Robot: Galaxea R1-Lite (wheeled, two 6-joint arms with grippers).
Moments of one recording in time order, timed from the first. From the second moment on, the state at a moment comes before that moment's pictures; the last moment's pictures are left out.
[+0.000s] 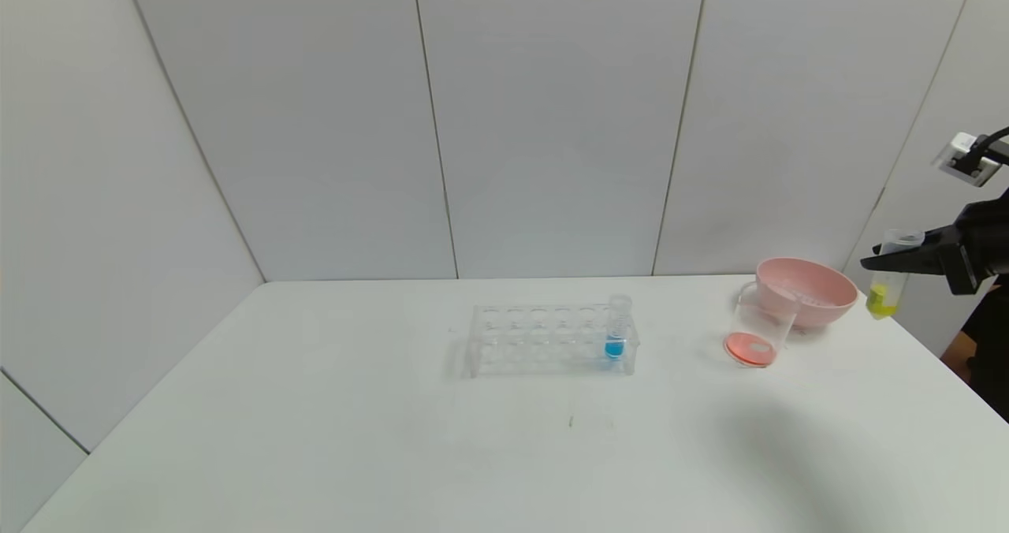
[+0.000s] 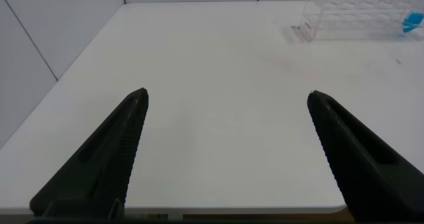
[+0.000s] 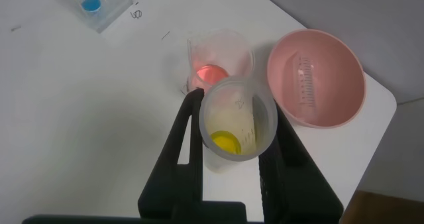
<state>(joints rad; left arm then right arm) 0.00 0.00 0.00 0.02 0.00 -0.02 -0.30 1.80 -1.51 0.46 0.66 -0.70</state>
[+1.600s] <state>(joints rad) 0.00 0.00 0.00 0.02 0.00 -0.02 -0.25 2.15 -1.87 0.57 0.58 -1.01</state>
